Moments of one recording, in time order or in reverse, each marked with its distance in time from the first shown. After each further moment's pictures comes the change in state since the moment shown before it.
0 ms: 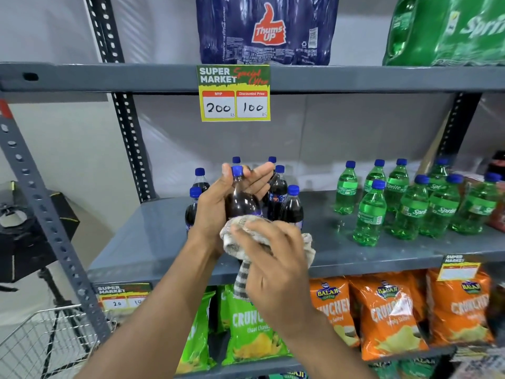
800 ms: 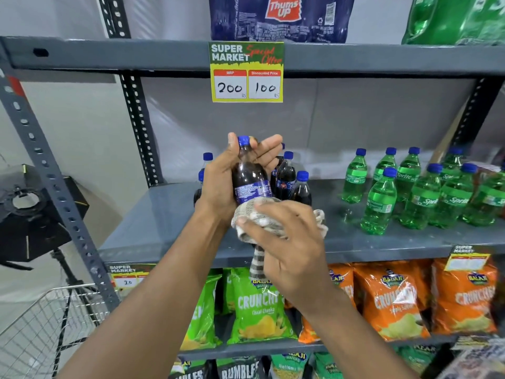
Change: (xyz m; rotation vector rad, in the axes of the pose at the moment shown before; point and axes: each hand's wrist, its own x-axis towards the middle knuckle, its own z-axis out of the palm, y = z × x) left_hand 0.010 0.013 0.007 -0.032 0.029 0.012; right_hand 0.003 0.015 -0.010 0.051 -0.055 -0.113
